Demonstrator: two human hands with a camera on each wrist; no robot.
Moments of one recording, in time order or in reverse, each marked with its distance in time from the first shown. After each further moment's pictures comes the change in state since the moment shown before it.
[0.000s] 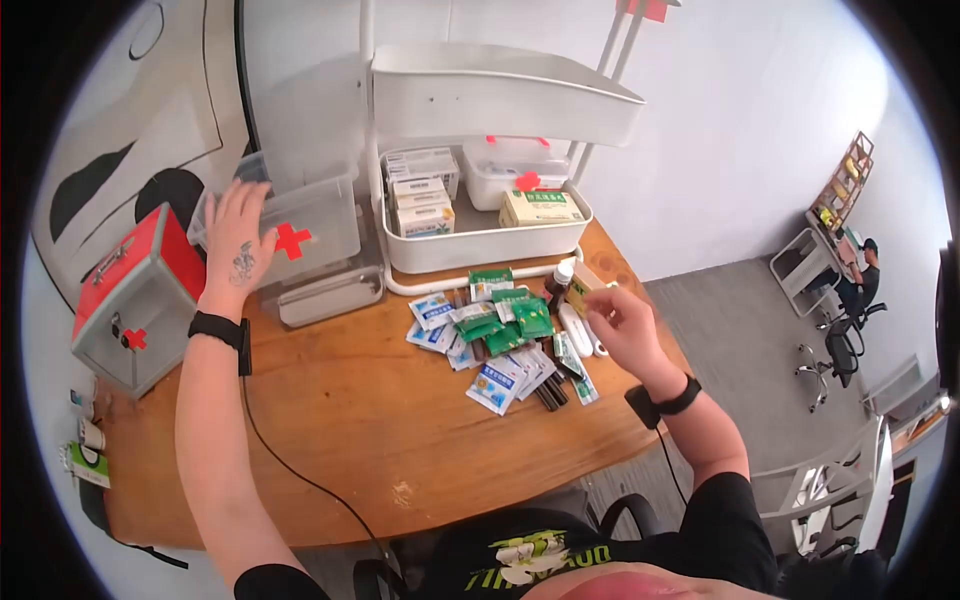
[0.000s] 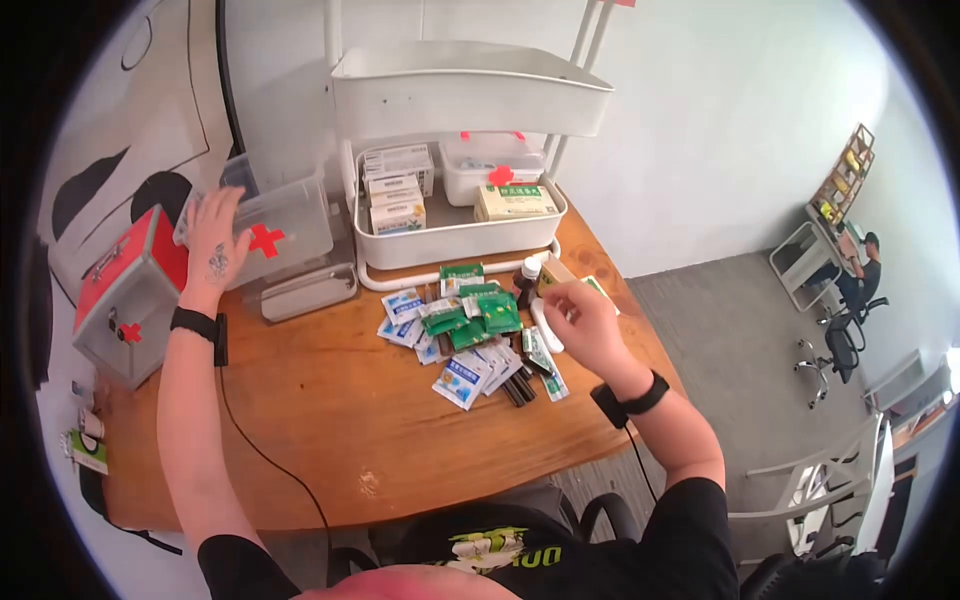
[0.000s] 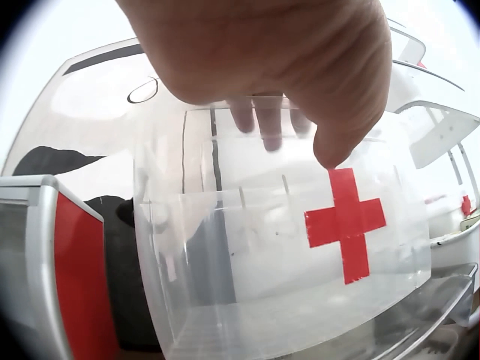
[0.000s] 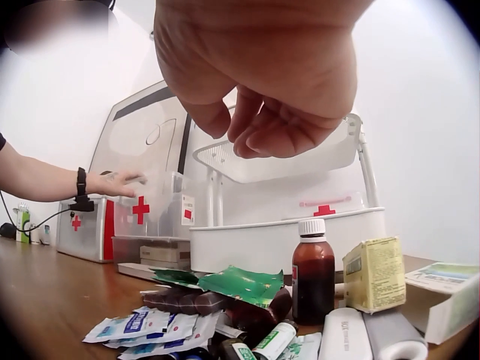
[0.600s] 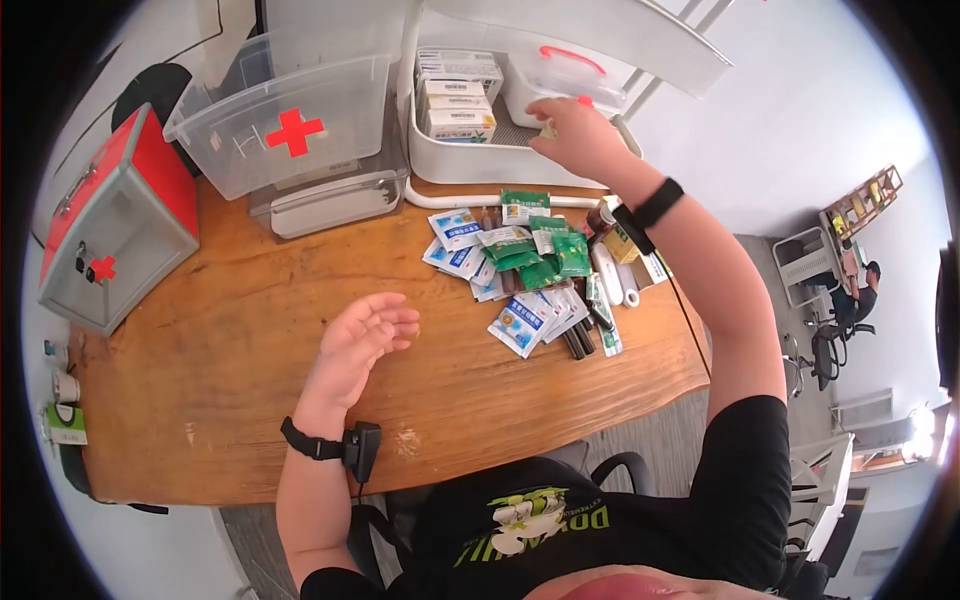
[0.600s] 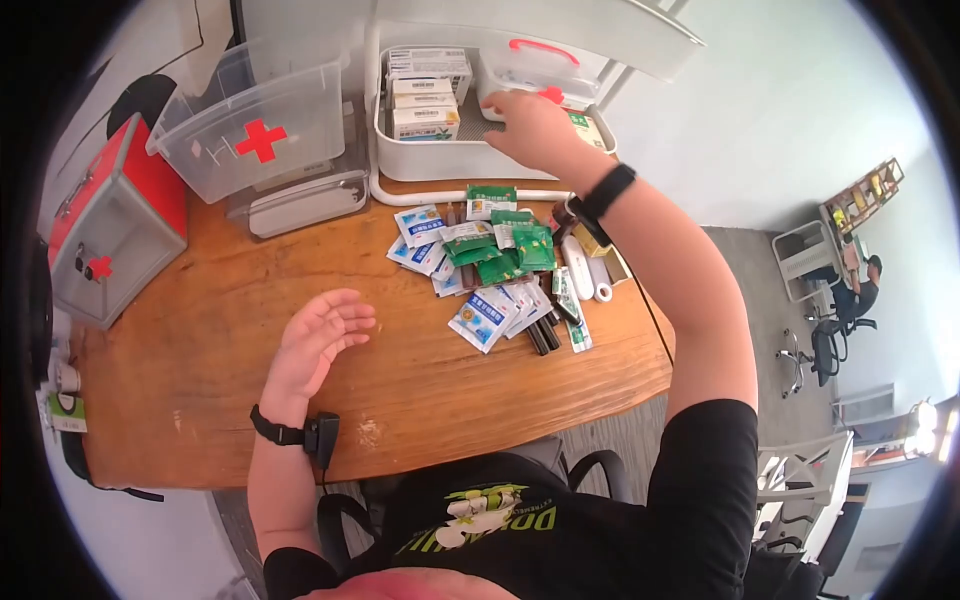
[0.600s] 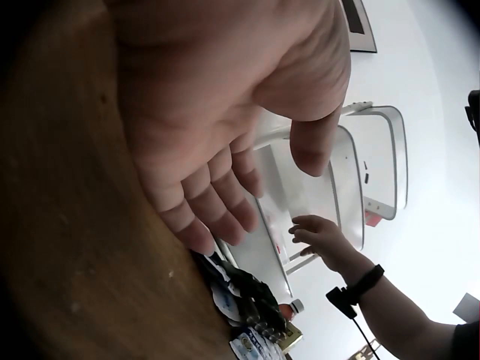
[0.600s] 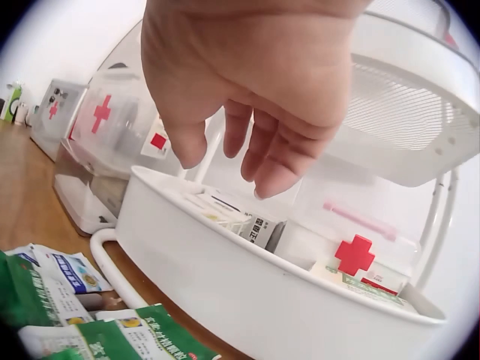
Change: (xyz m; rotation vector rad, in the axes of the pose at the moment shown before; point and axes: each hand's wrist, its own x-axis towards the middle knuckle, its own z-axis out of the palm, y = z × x) left_hand -0.184 0.149 -0.006 -2.055 -0.648 -1.105; right_hand 0.193 -0.020 0.106 -0.520 -0.388 -0.273
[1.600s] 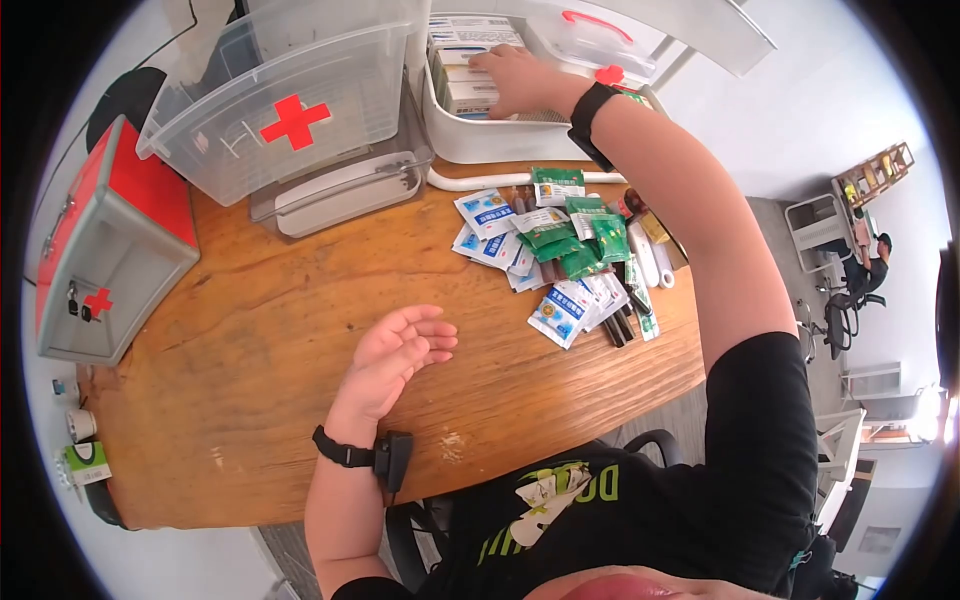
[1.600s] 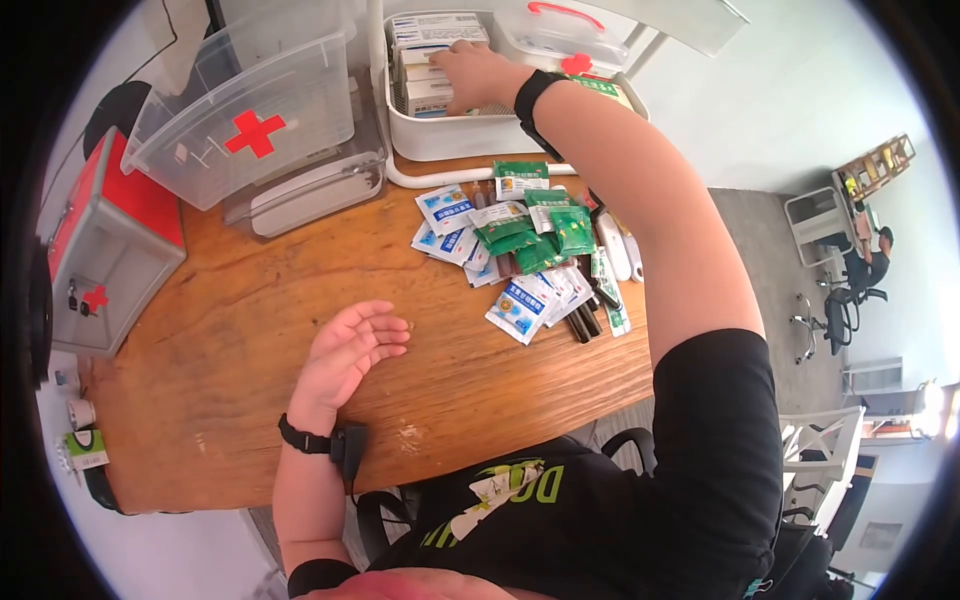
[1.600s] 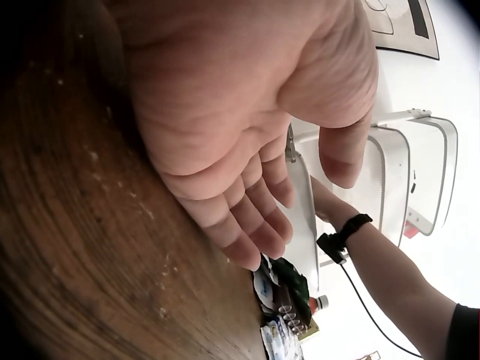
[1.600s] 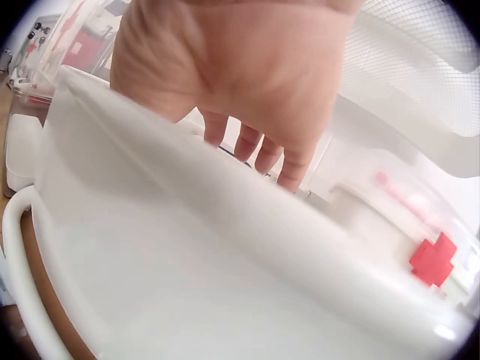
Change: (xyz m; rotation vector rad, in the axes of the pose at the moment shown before) left_hand 0.006 -0.015 -0.027 -0.156 -0.122 -0.112; right_hand 0.124 0.004 0.094 -0.270 -0.171 -0.162
